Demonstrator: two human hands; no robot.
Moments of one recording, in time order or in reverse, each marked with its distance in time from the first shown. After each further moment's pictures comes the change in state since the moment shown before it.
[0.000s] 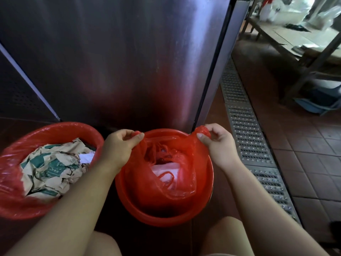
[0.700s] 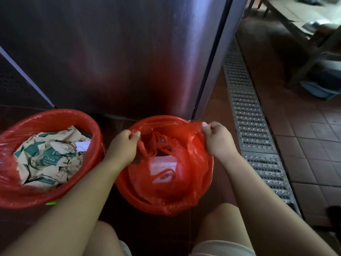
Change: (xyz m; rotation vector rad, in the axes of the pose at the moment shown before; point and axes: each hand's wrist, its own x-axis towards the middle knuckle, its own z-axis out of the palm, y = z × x) left_hand 0.007 -0.033 0.019 0.318 -0.034 -0.170; right_hand 0.008 0.025 0.003 -0.440 -0.004 0.235
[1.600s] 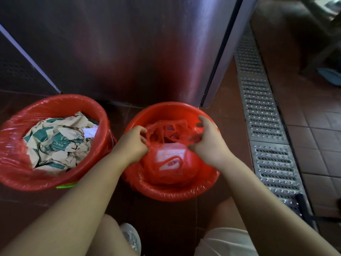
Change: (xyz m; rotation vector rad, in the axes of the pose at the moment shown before) left_hand -0.002 -0.027 0.003 0.256 -0.170 0.063; right_hand -0.036 -0.001 0.038 -0.040 -0.276 -0.115
